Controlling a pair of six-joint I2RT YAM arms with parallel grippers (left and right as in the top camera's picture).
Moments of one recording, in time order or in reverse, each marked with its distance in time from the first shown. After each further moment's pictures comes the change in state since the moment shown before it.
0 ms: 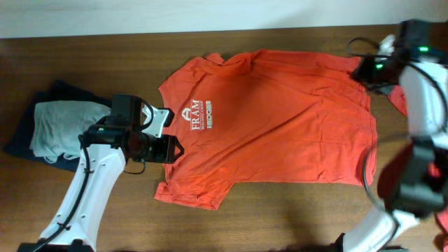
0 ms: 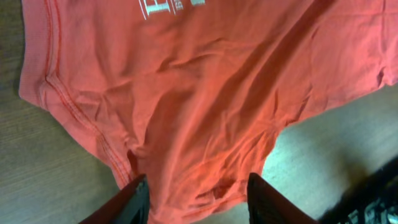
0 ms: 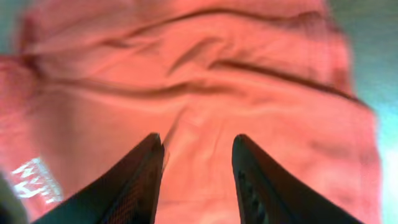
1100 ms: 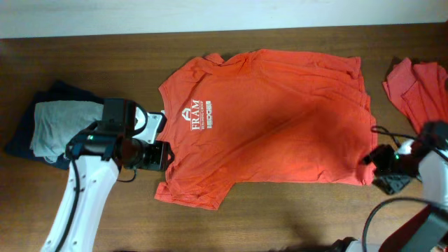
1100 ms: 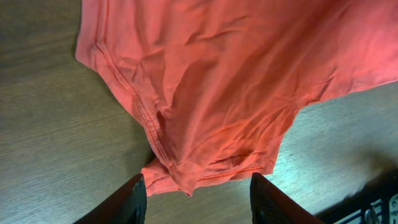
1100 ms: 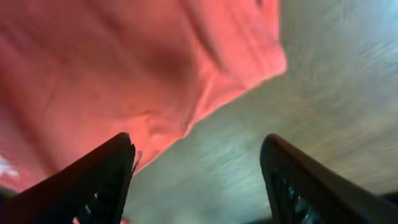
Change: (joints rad) left arm 0.000 -0.101 0.043 -0.161 -0.131 0.011; right arm -0.348 -0.473 -0.854 0.006 -0.017 0.079
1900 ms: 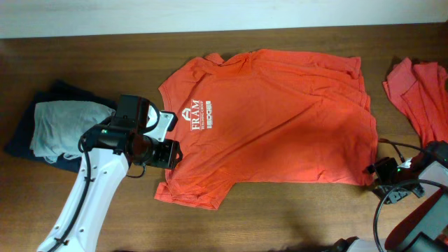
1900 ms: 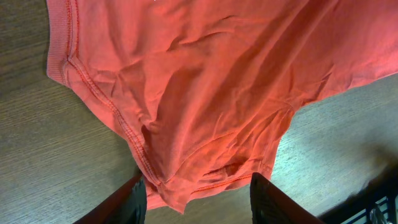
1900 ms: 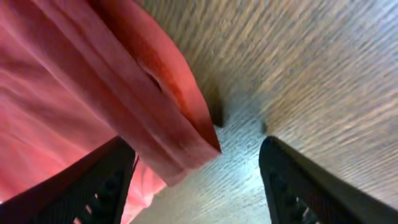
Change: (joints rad) left arm -0.066 0.054 -0.001 0.051 0.000 0.000; right arm -0.122 0.098 -0.153 0.274 -0.006 0.041
